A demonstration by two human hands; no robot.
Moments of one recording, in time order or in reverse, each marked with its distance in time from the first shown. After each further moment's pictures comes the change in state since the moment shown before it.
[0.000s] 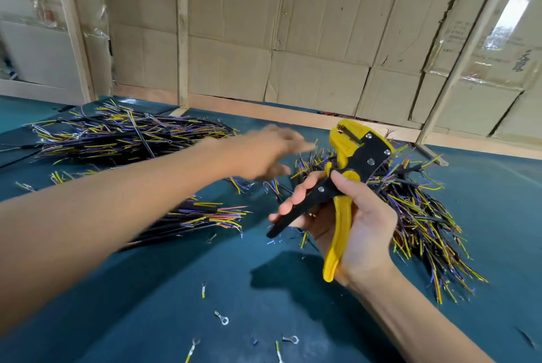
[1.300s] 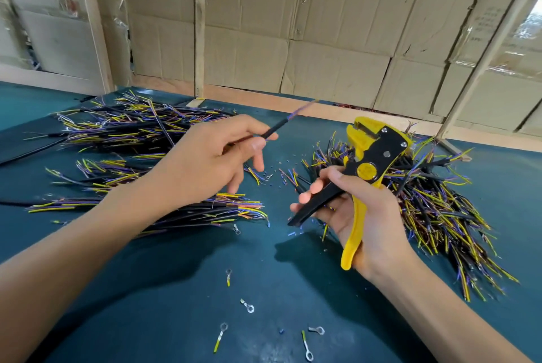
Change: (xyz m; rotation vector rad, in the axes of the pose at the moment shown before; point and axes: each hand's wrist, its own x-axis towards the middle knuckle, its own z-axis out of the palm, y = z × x) left_hand -0.127 -0.009 0.006 -0.815 0.544 -0.050; right_hand 0.008 0.009 0.000 -0.131 0.139 0.004
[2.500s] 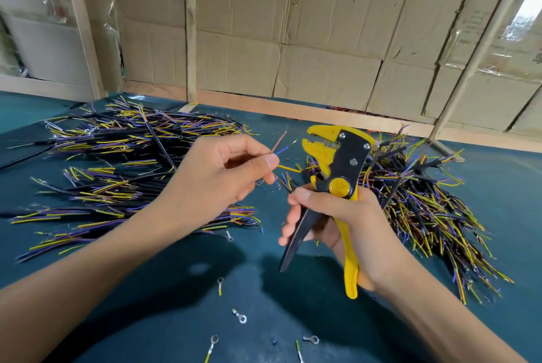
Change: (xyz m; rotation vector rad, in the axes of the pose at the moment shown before) left_hand -0.007 0.020 0.030 -0.318 0.114 -0.150; right_hand -0.011 -0.009 0.007 -0.273 -0.136 0.079
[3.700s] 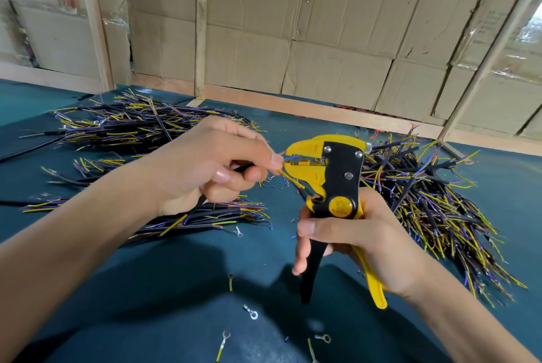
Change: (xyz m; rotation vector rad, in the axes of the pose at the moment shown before) left_hand 0.008 0.031 -0.030 -0.215 -0.302 -0.375; right_hand -0.008 -0.012 0.000 -0.262 -0.208 0.006
